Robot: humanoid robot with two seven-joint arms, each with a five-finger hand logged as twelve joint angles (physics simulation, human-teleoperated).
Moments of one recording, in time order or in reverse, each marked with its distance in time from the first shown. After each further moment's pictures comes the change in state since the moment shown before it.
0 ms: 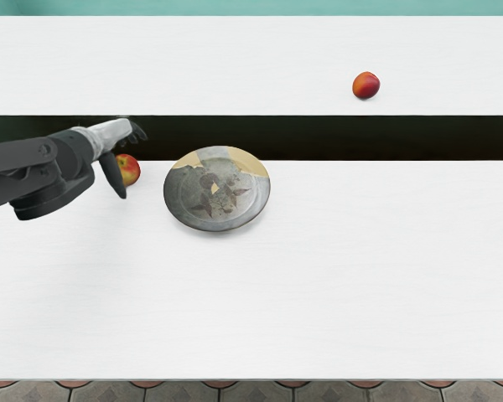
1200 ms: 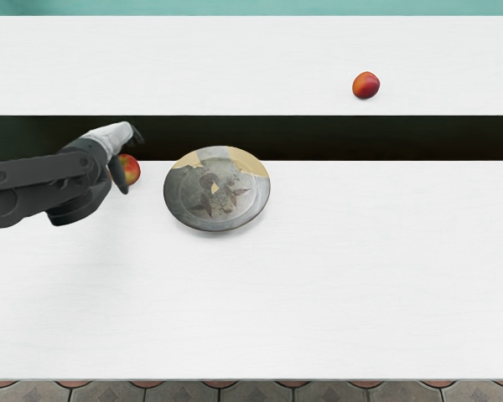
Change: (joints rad) left arm 0.020 -0.157 0.100 0.210 0.000 0.101 0.000; right arm 0.000 0.000 0.000 0.000 0.000 0.000 0.000
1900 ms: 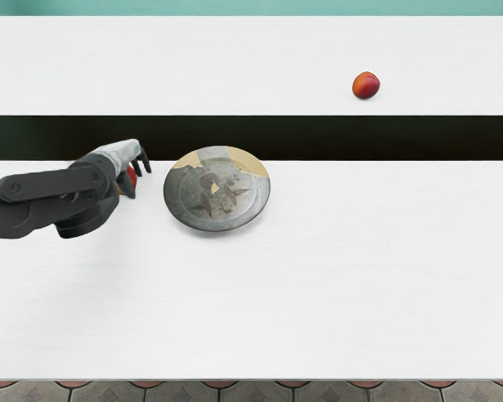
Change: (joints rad) left arm 0.029 -0.034 0.022 0.004 -0.005 -0.006 0.000; right arm 0.000 0.000 0.000 0.000 0.000 0.000 0.000
